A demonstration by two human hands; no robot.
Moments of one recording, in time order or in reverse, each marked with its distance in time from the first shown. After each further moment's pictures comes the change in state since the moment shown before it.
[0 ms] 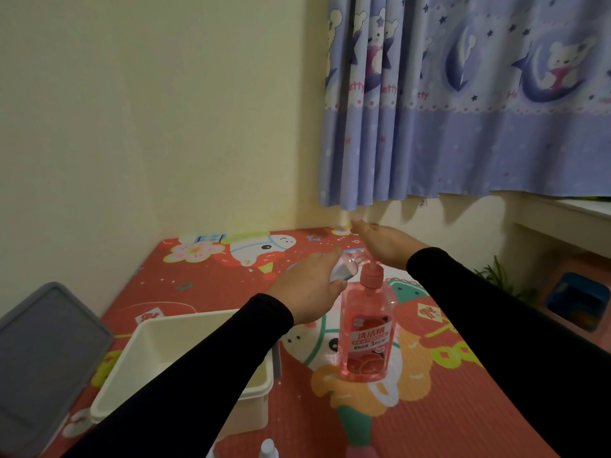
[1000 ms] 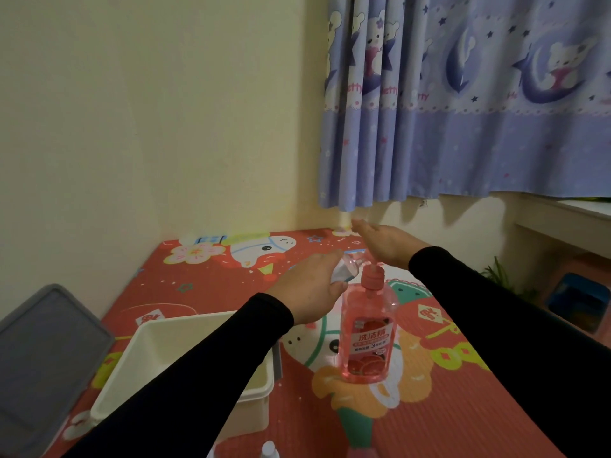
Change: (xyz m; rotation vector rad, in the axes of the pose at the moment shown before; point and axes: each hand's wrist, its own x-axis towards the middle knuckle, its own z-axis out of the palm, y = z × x) left_hand 0.002 0.000 -0.002 -0.016 -0.005 0.006; right_hand 0.000 -0.001 -0.001 0.086 0.026 0.043
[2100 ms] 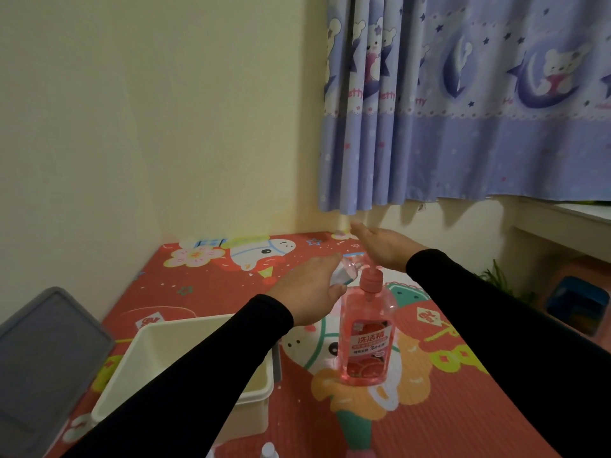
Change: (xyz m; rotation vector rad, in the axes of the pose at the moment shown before) left_hand 0.001 0.000 0.000 0.012 -0.012 -0.003; right_hand 0.002 0.000 -0.001 -0.082 -0.007 -0.018
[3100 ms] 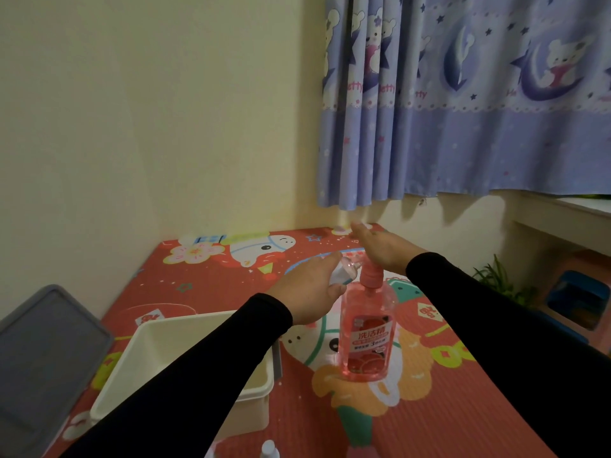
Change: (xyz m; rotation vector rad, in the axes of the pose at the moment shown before) left_hand 0.002 -0.005 0.005 0.020 -0.036 -0.005; right_hand 0.000 0.003 0.010 0.132 -0.017 0.047
